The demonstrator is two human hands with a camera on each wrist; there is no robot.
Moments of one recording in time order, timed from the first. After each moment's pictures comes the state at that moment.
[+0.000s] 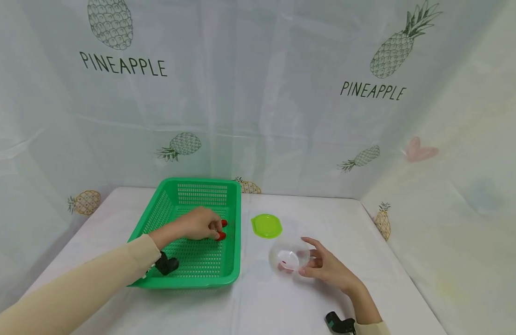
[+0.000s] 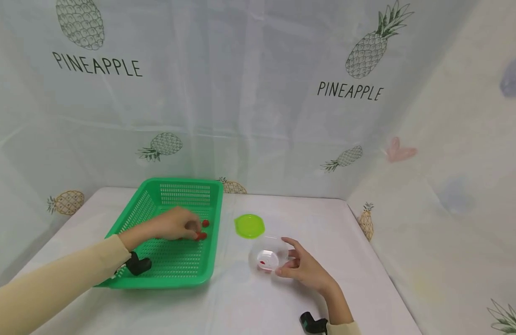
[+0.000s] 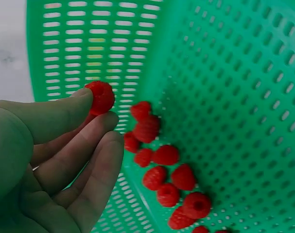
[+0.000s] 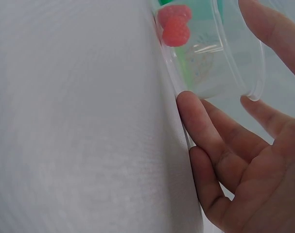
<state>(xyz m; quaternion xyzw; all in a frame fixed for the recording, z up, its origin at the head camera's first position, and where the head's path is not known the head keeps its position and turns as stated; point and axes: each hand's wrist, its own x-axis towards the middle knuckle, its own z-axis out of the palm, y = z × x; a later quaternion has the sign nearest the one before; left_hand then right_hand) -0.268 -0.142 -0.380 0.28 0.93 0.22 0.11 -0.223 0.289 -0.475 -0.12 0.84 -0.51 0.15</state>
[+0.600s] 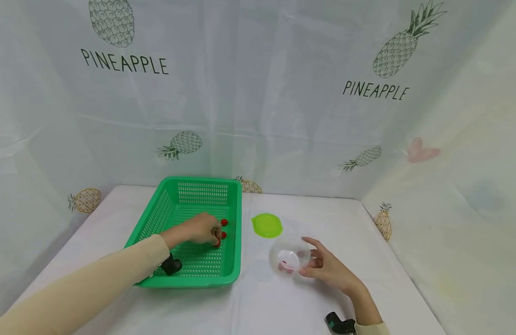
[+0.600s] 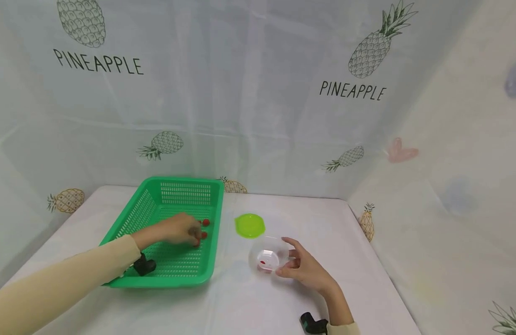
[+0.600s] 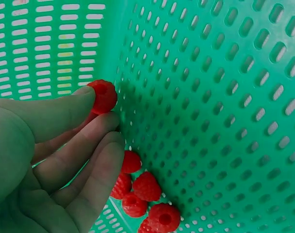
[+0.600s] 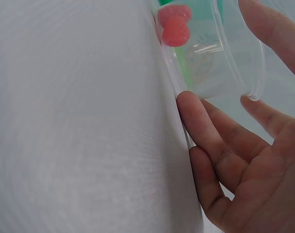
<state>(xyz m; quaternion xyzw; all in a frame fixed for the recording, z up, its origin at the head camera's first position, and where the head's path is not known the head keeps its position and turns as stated) -0.279 -0.139 -0.413 0.28 0.93 0.19 0.11 -0.223 0.288 -0.475 -0.12 0.84 -0.50 0.15</state>
